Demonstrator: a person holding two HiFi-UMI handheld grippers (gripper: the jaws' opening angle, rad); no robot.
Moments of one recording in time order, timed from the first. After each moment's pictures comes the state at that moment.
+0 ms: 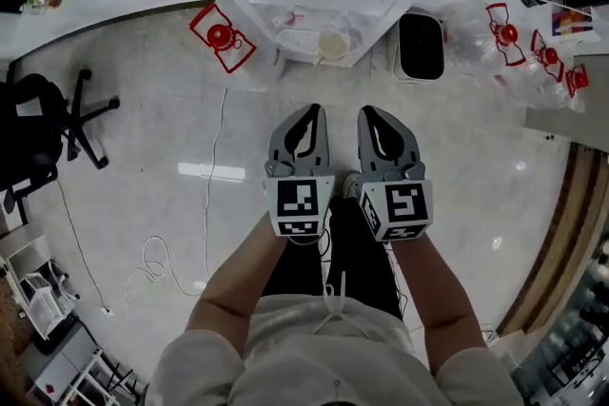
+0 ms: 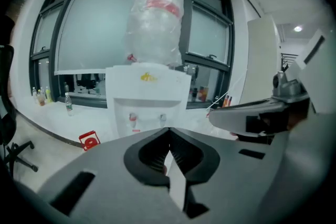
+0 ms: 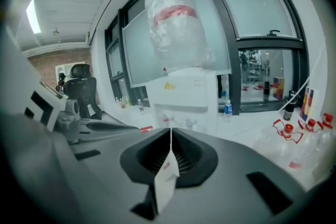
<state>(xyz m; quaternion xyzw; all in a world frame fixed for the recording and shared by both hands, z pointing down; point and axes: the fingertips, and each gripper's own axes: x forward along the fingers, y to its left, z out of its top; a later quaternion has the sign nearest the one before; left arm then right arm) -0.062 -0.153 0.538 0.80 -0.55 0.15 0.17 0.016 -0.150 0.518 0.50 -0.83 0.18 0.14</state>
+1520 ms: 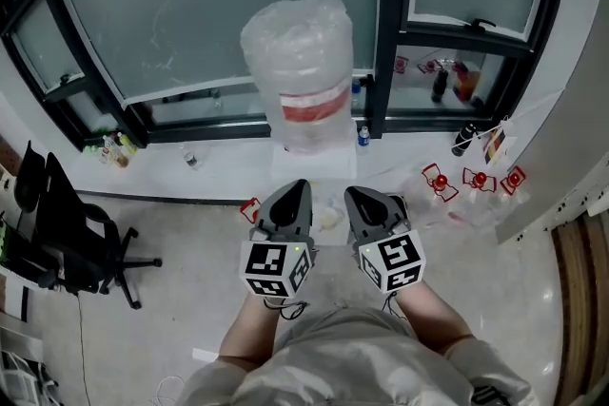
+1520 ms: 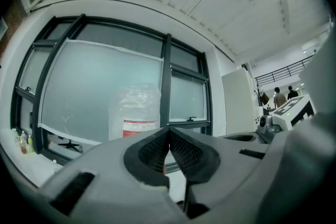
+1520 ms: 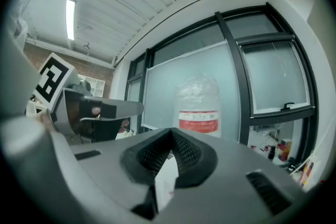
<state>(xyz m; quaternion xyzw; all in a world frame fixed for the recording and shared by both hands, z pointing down) -0.065 -0.114 0.116 0.86 -0.51 -0.03 0.00 0.016 -0.106 0.147 0.48 -0.88 -0.01 0.02</state>
